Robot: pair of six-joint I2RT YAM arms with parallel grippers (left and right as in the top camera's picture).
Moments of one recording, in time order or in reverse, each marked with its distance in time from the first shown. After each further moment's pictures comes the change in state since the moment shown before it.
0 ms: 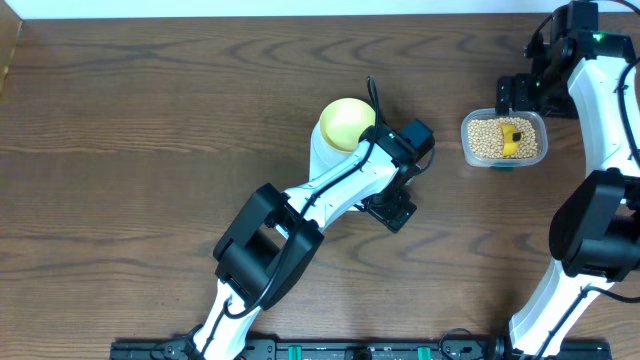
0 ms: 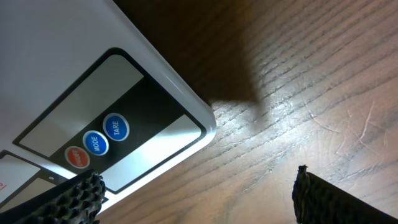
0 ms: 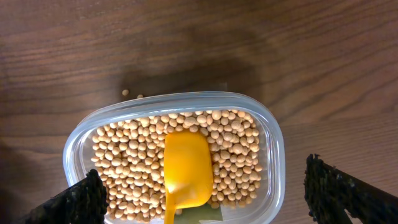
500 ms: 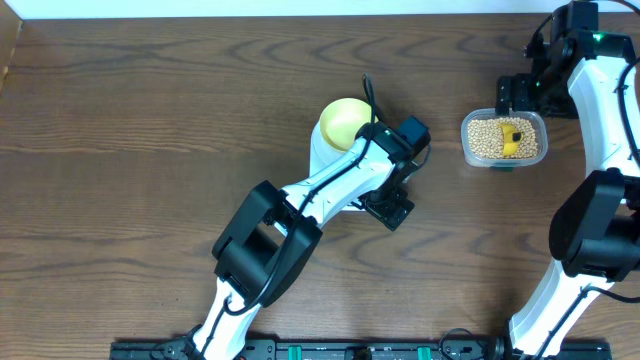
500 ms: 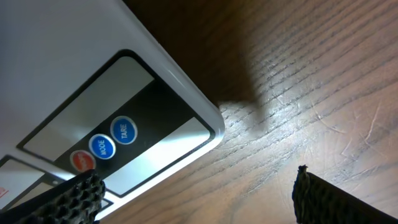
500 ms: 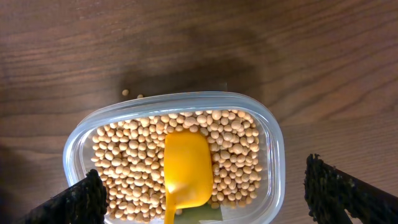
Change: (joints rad) left arm 0.017 0.009 0.000 0.001 0.016 0.017; right arm 0.000 0.000 0.000 0.000 0.000 0.000
